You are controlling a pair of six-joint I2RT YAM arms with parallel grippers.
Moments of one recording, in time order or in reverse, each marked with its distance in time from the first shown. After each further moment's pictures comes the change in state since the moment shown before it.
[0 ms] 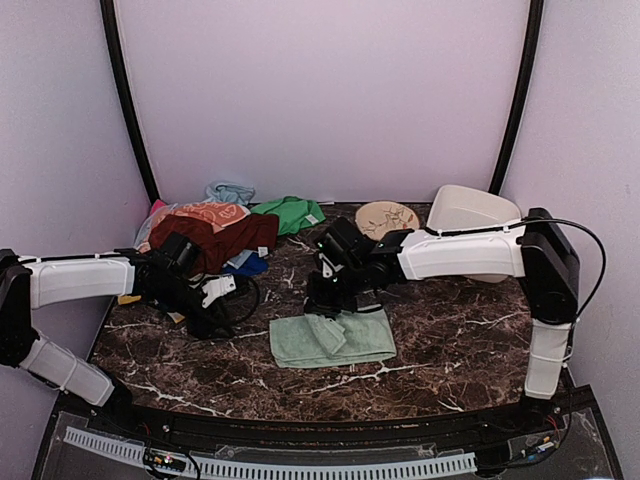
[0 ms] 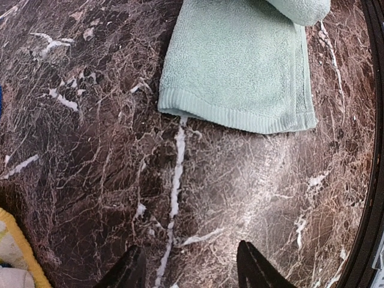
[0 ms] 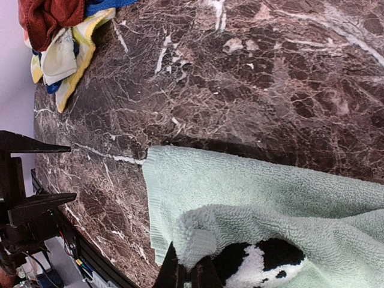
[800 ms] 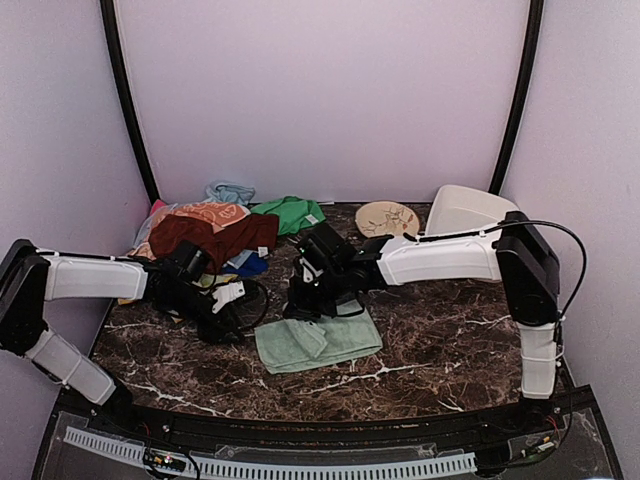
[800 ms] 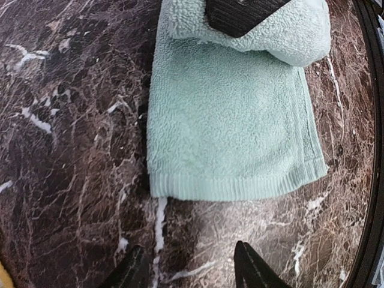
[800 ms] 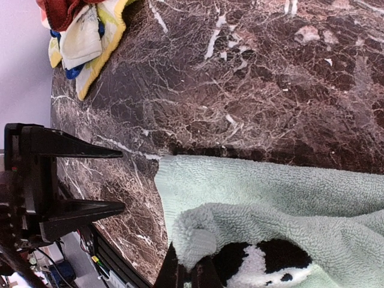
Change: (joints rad) left arm -0.031 0.071 -0.034 0.123 0.052 -0.043; right arm 0.038 0.114 0.100 0.061 -0.079 0.034
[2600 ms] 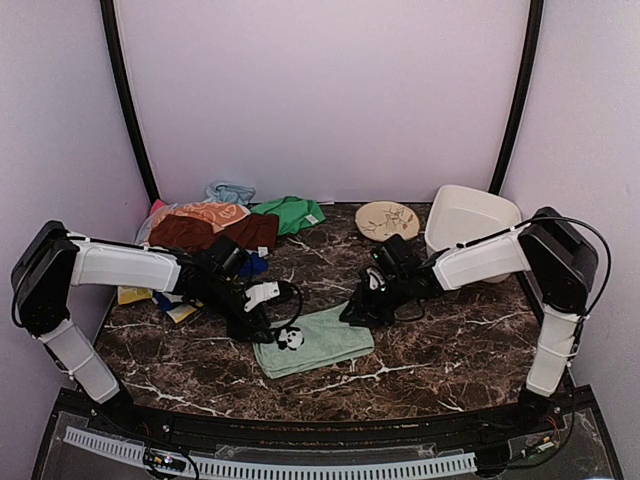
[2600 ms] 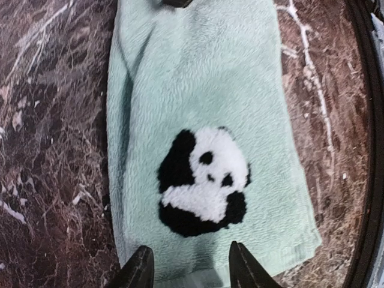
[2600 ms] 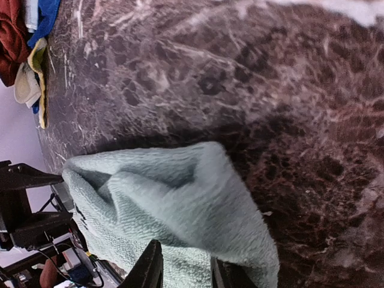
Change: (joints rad) left arm -0.174 0.184 0.188 0.005 -0.036 -0.081; right arm -0.270 -0.183 -0.485 0.245 -0.185 -0.005
